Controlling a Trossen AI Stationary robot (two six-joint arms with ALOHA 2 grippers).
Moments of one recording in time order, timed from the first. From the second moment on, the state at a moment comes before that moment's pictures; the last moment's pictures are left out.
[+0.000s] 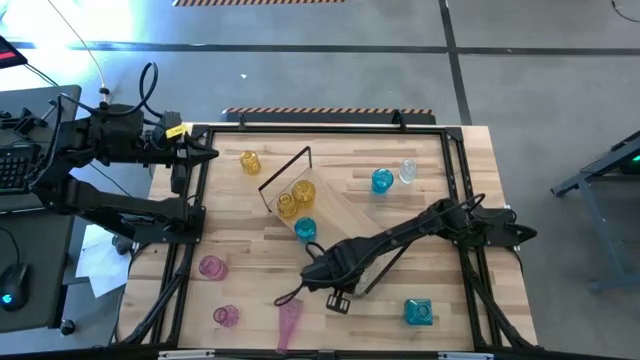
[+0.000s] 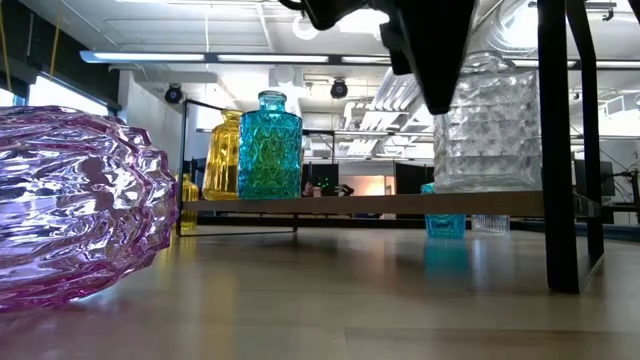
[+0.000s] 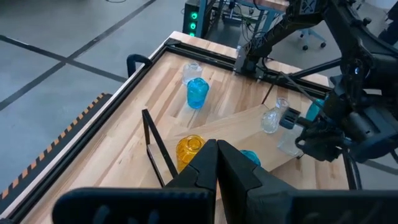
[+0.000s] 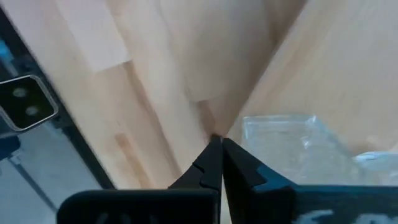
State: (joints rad) left arm 0.17 0.85 1.54 -1.16 -0.07 -0.18; right arm 0.39 2.24 2.08 -1.35 -0.16 0.69
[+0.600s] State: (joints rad) left arm 0.17 0.83 1.53 -1.16 -0.07 -0.18; right arm 0.32 2.24 2.08 -1.35 -0.14 0.62
